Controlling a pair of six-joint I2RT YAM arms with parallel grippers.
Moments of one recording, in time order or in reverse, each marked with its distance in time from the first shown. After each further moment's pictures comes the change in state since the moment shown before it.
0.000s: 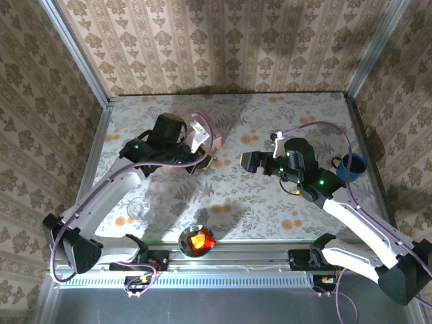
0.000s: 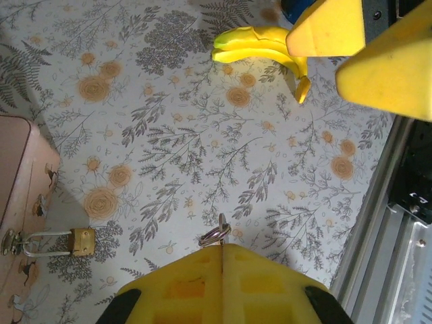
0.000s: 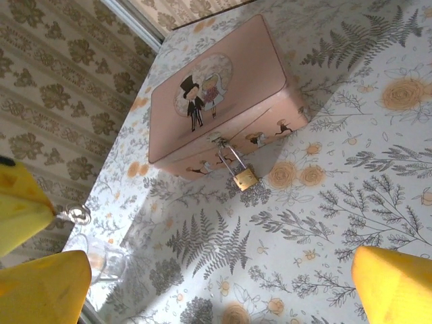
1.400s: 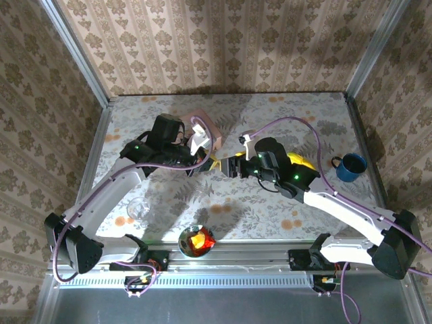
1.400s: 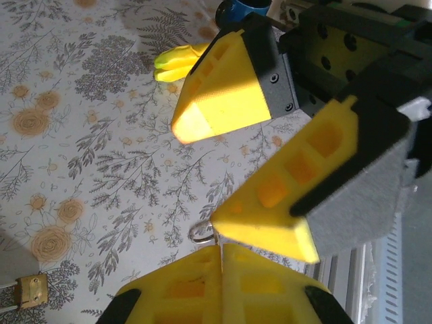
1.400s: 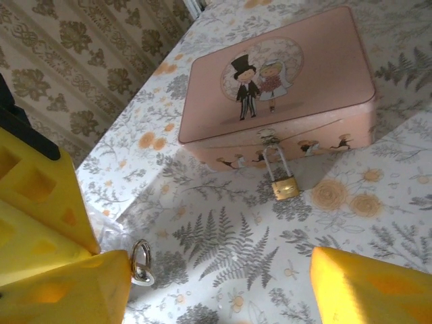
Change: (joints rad) left arm 0.031 0.000 -0.049 0.060 0.217 0.080; right arm 0.193 0.202 0.114 0.080 0.126 -0.134
